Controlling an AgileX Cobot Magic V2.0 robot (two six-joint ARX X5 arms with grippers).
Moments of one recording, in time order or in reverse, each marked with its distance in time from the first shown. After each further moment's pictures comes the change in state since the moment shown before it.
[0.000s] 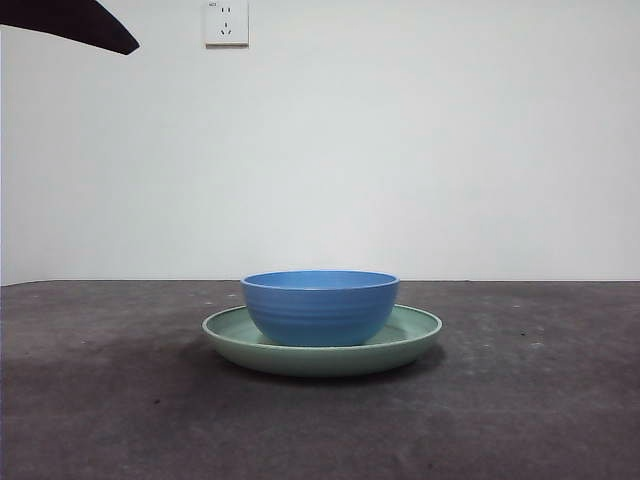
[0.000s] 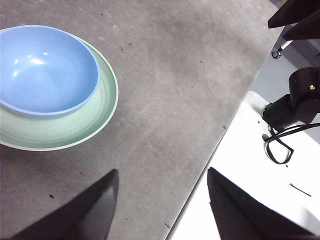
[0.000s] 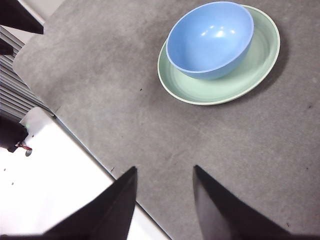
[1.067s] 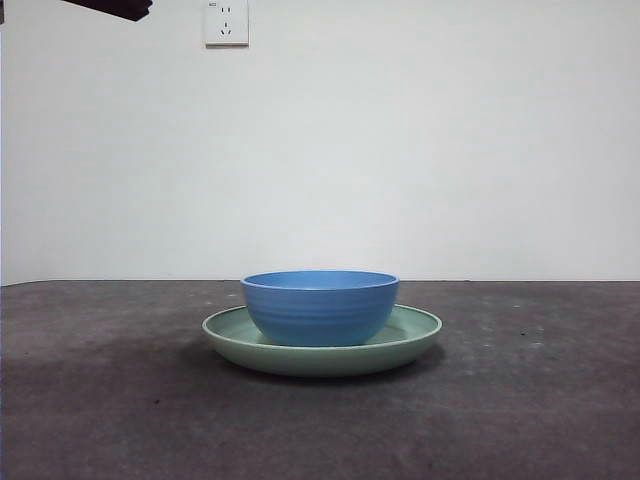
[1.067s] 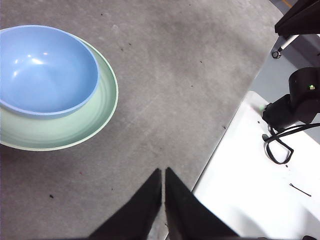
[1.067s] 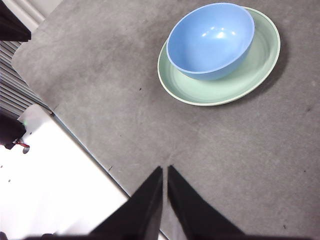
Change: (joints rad) left arm 0.000 0.000 0.000 0.000 0.000 0.000; right arm 0.000 0.000 0.000 0.000 0.000 -0.023
